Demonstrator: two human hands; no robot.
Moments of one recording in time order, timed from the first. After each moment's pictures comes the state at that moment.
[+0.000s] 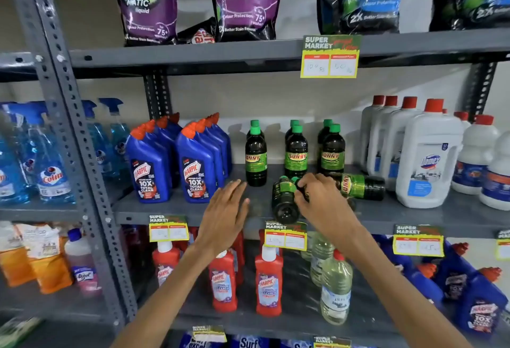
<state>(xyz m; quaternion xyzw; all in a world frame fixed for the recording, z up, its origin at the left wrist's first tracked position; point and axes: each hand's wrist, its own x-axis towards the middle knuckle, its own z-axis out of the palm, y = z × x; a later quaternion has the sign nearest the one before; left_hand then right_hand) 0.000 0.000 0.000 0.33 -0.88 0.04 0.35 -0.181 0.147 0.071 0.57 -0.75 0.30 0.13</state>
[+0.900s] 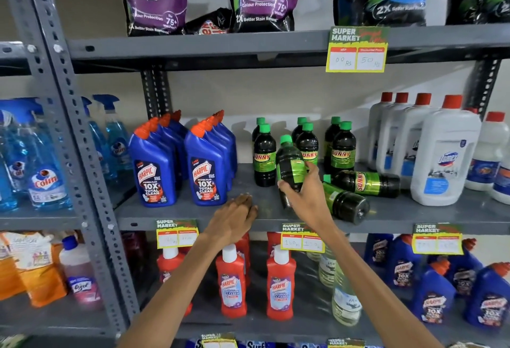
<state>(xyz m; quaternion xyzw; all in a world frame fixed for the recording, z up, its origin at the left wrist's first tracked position) 0.001 -0.058 -0.010 0.35 -0.92 -0.04 0.19 -0.161 0.056 0.037 0.50 -0.67 0.55 -0.01</state>
